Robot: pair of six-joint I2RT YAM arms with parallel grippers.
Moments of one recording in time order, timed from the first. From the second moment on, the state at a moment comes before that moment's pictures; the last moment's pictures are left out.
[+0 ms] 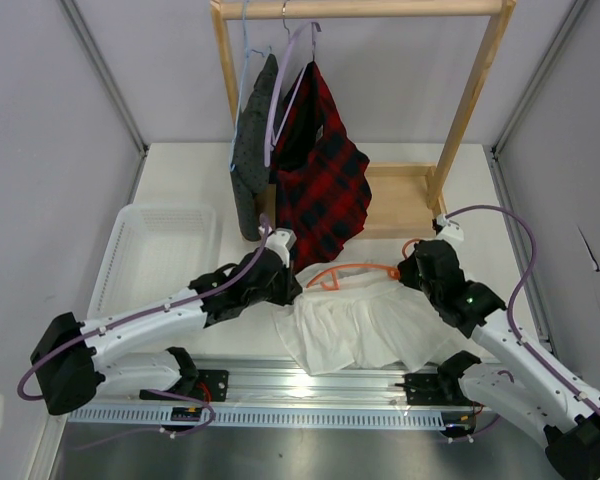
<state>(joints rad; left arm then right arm) -0.93 1.12 0.71 -0.26 -0.13 -0.61 0.56 0.81 0.67 -0.49 0.37 0.70</state>
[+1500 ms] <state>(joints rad) -0.88 1.14 0.80 -0.31 -0.10 -0.57 0.55 0.71 0.60 -0.45 0.36 0.68</state>
